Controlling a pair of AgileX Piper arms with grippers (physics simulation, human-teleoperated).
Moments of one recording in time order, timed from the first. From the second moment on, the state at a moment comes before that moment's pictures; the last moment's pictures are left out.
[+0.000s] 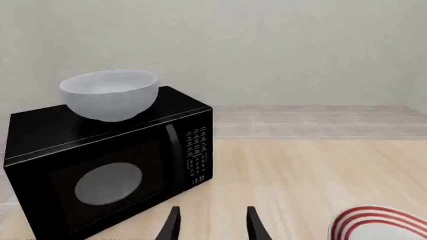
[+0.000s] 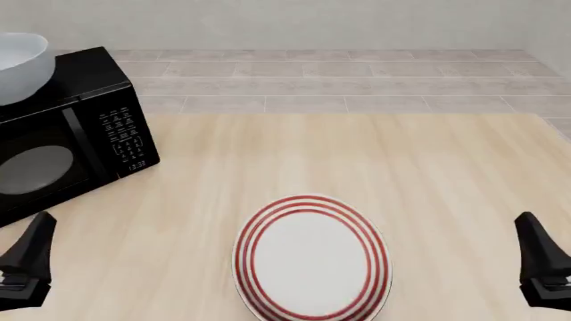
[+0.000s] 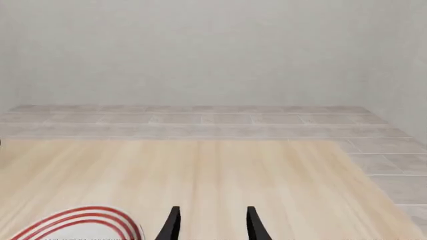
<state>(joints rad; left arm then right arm) 0.00 0.00 -0.01 0.00 0.00 0.00 0.00 -0.01 -0.01 0.00</state>
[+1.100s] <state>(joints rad) 0.01 0.26 -0.48 0.28 -0.02 -0.01 0.04 -0.03 -0.04 0.00</state>
